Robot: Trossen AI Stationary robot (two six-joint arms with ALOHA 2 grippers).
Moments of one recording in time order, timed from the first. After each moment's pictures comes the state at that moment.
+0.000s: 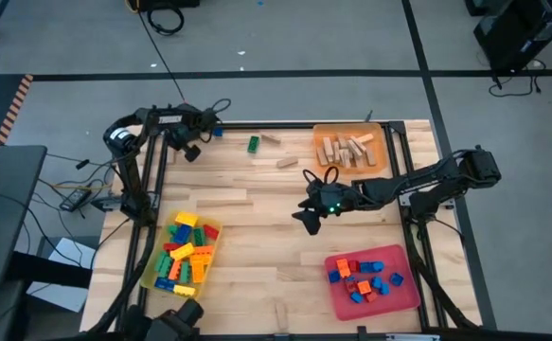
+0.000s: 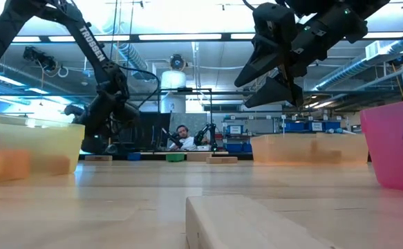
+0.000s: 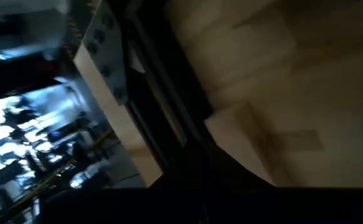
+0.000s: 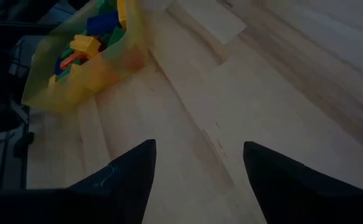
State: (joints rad) left arm 0.99 1.89 1.11 -1.05 -0.72 -0.17; right arm 0.08 1.43 0.74 0.05 0.10 0.73
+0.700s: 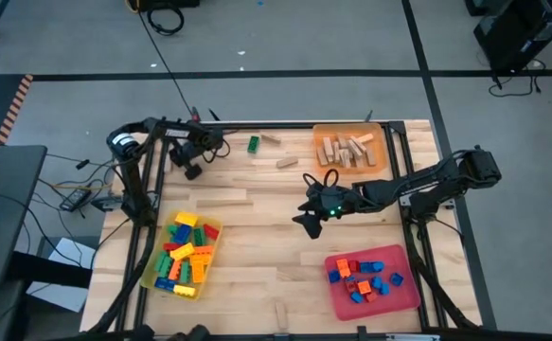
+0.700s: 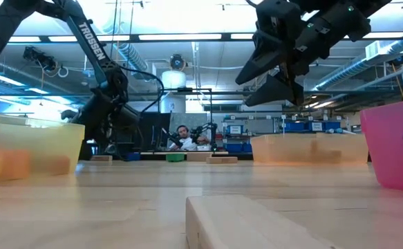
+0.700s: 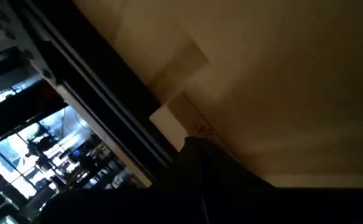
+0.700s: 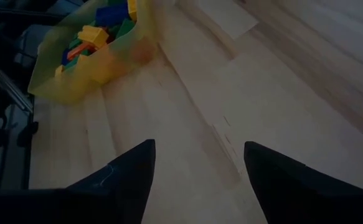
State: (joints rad) left arm 0.82 1.88 0.96 -1.07 -0.62 -0.16; right arm 0.10 1.43 0.74 0.05 0.10 0.71
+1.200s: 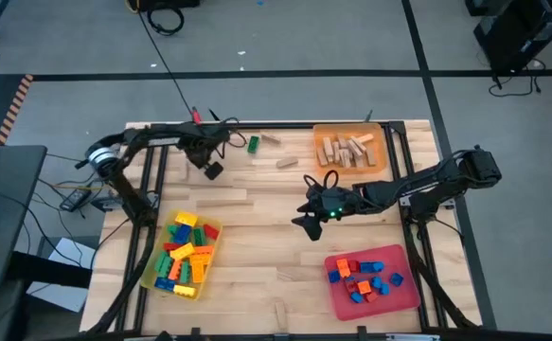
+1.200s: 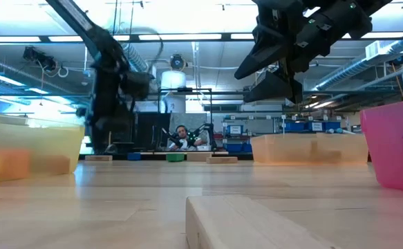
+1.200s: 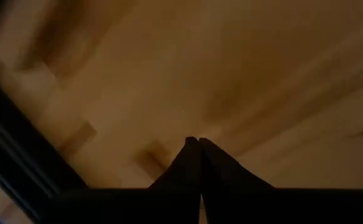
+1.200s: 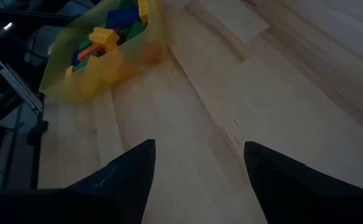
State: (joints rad) left arm 0.69 1.66 0.96 -0.87 -0.31 -0.16; right arm 0.12 1.43 0.74 0.08 0.10 0.71
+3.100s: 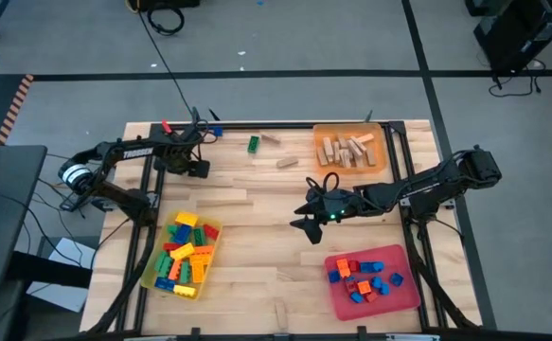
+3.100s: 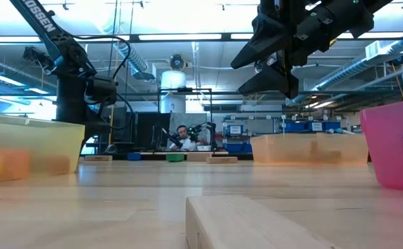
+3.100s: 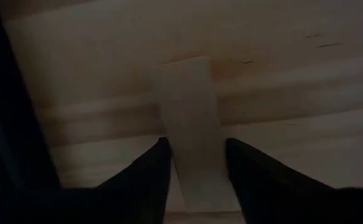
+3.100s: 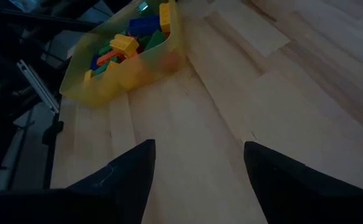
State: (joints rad) left arm 0.88 1.42 0.63 -0.69 -0.12 -0.53; right arm 0.14 1.43 0.74 0.14 0.11 0.67
